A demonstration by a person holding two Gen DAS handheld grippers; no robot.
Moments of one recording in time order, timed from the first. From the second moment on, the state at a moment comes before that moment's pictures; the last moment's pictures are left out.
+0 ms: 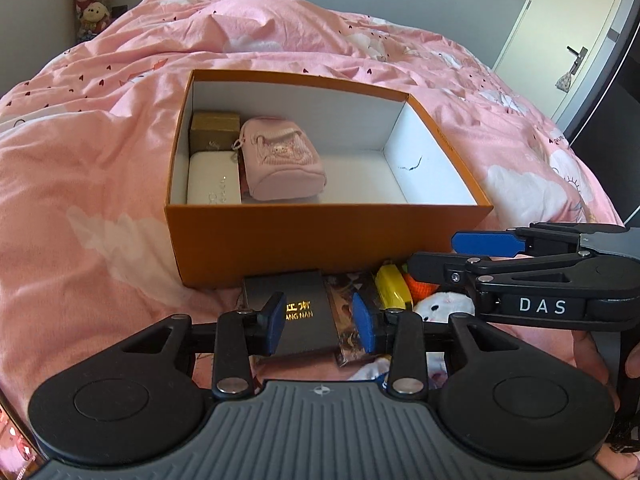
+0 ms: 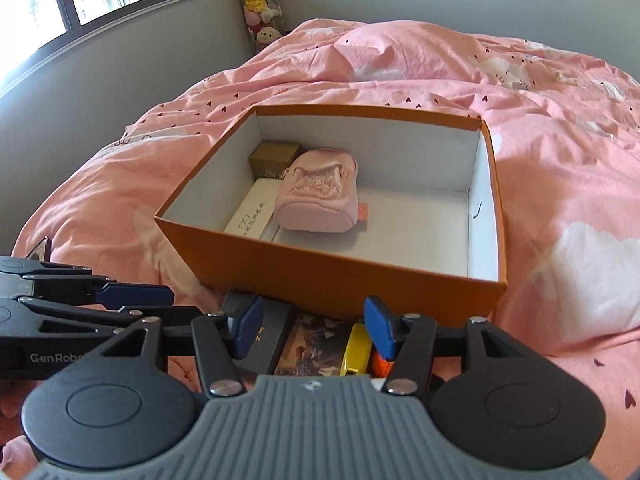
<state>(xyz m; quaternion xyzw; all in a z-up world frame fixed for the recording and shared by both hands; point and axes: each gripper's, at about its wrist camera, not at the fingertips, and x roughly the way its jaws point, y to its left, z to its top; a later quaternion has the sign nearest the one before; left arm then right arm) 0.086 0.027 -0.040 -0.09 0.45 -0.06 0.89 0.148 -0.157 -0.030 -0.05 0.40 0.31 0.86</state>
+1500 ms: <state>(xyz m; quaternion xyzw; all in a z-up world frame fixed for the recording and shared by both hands) 0.142 0.070 -0.159 -0.31 0.54 -0.02 0.78 0.182 -0.111 -0.112 -0.15 0.50 0.33 0.79</state>
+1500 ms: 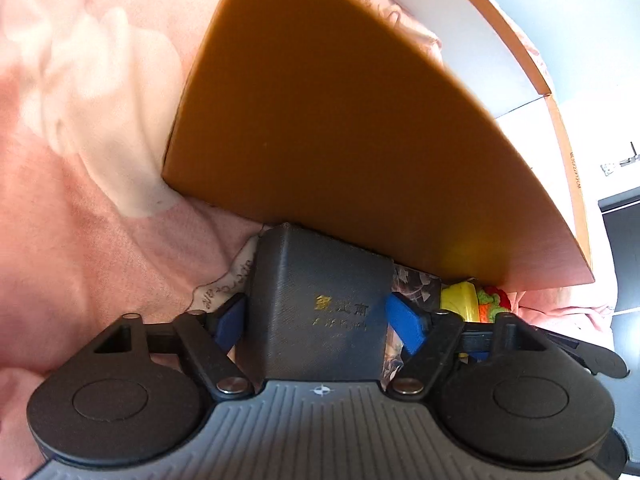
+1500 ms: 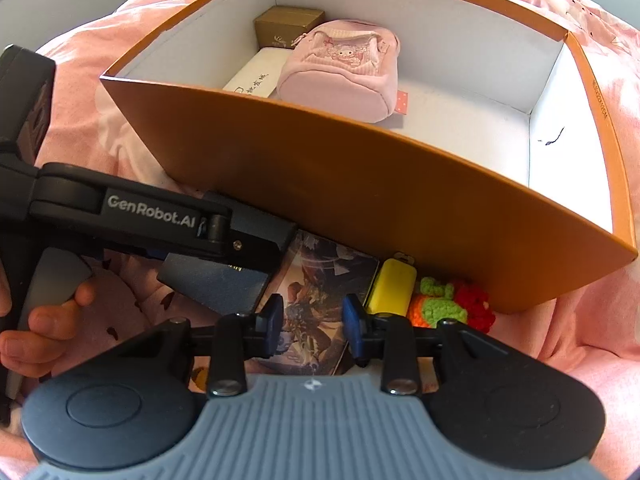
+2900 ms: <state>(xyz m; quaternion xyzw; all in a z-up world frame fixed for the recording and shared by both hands) 0.096 0.083 -0.106 -0.23 0.51 0.03 0.83 0.167 -0.058 -0.130 -0.27 0.54 0.24 0.76</state>
